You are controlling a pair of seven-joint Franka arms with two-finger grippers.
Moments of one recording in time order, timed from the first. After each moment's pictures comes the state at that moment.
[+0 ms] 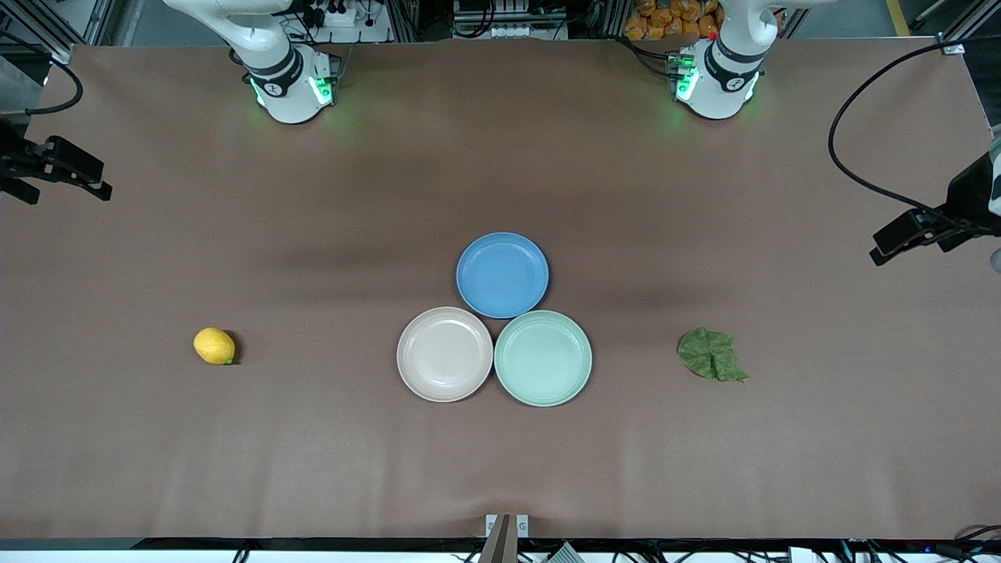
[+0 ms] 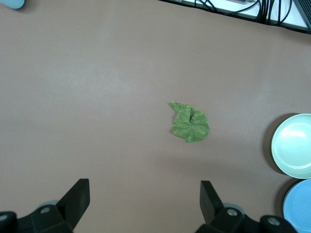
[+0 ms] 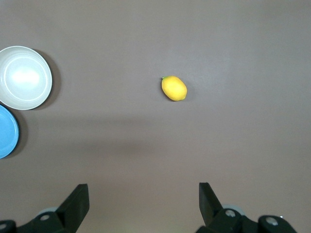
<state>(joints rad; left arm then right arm) -0.09 0.05 0.07 -1.58 0.01 1.75 -0.22 -0.03 -0.03 -0.02 -1.54 0.01 1.51 -0.08</state>
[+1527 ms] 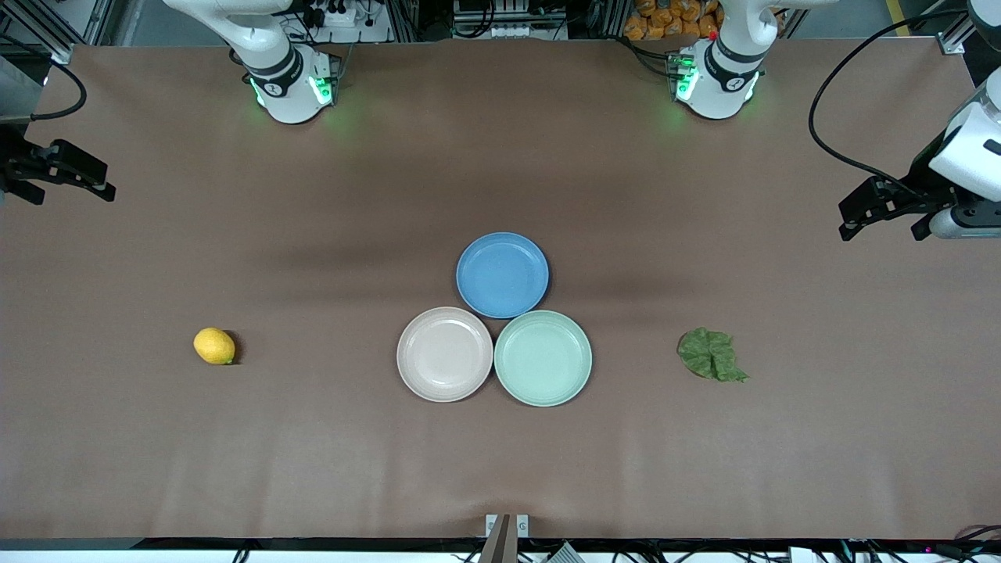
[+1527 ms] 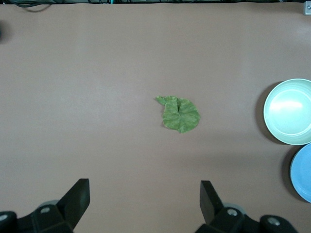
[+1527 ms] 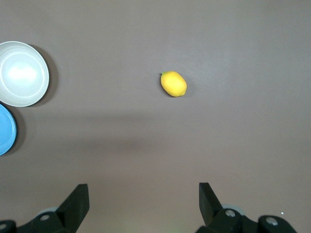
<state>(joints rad) -0.11 -0.03 0.03 -1.68 0.02 1.80 -0.08 -0.03 -0.03 -0.02 -1.56 0.01 1.51 -0.08</state>
